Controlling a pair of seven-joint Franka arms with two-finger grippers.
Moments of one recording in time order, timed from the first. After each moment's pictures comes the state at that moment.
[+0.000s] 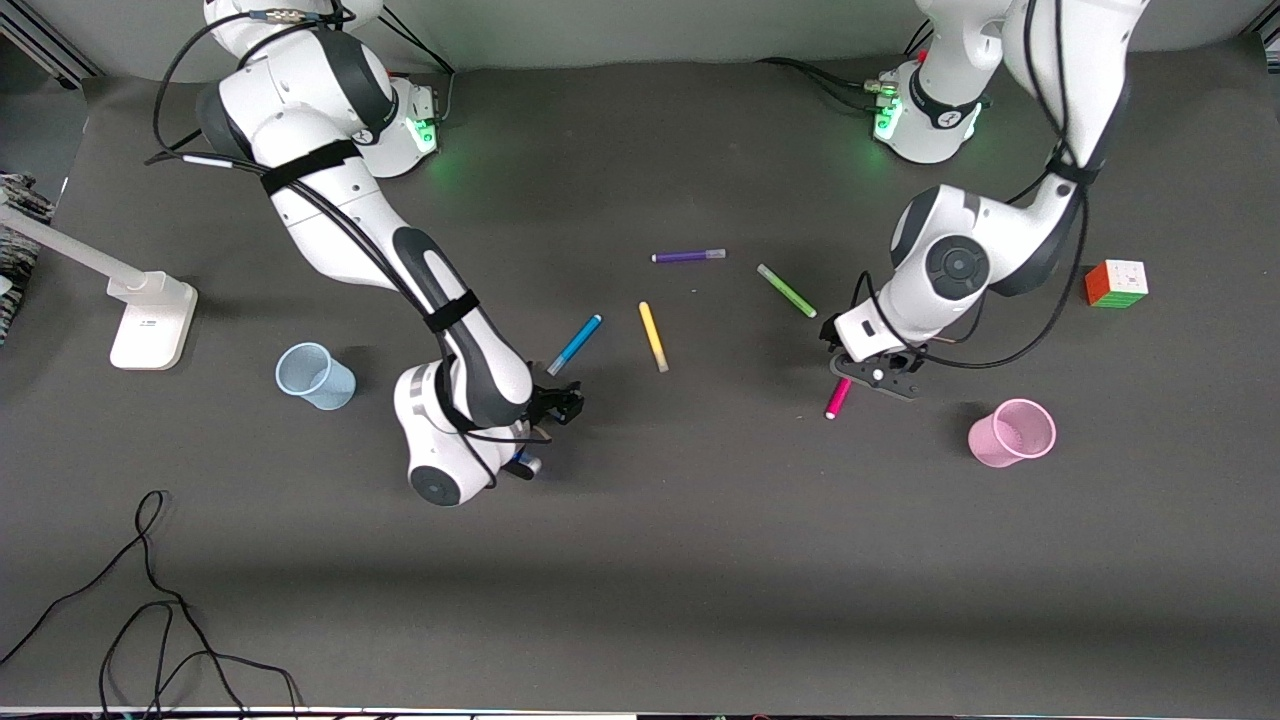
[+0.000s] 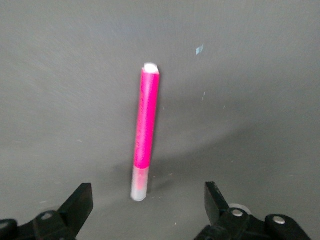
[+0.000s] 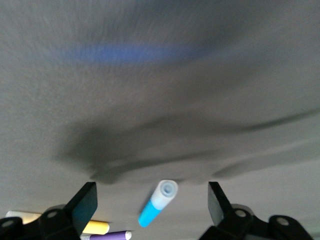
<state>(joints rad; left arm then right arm) -0.07 0.32 -0.29 -2.31 0.04 2.56 0.01 0.38 1.00 0.04 -1.29 0.50 1.67 0.67</state>
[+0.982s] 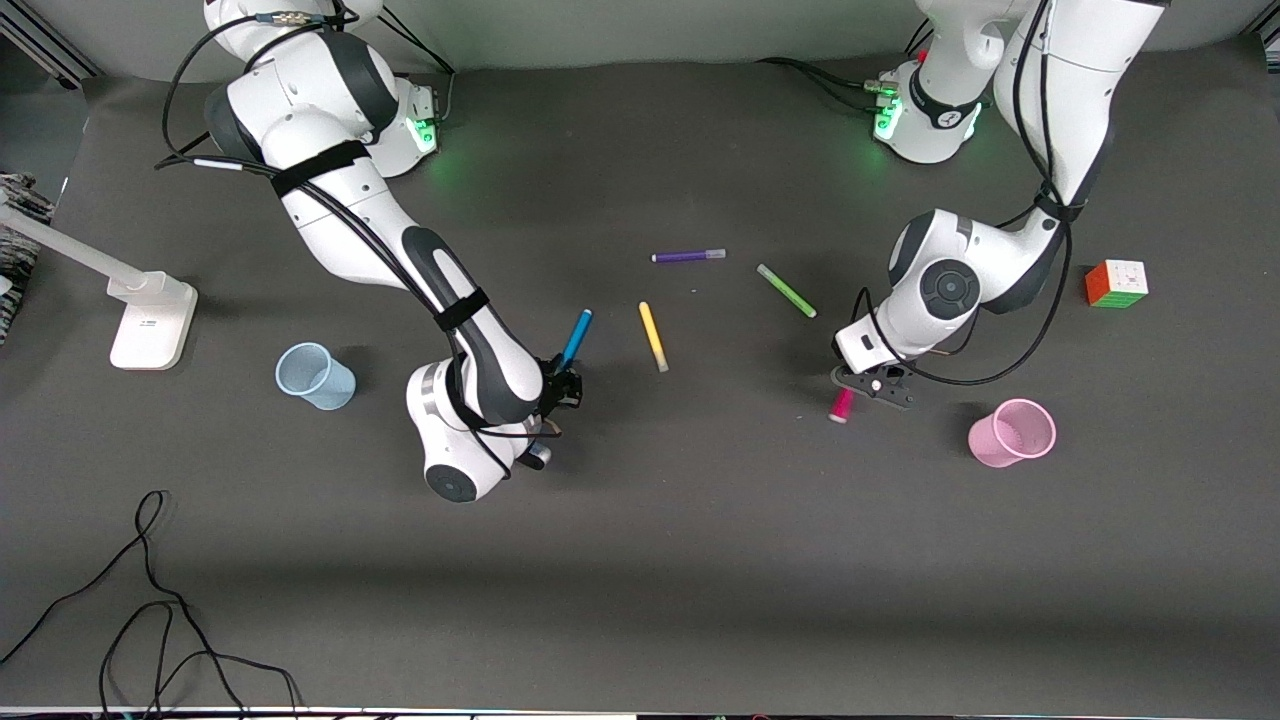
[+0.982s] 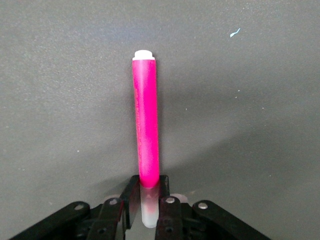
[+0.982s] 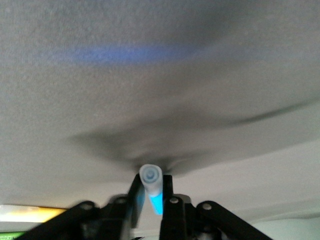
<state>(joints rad) -0.07 0.40 -0.26 -2.29 0.08 2.62 0.00 0.38 1.01 0.04 -1.27 0.51 1.62 0.70</state>
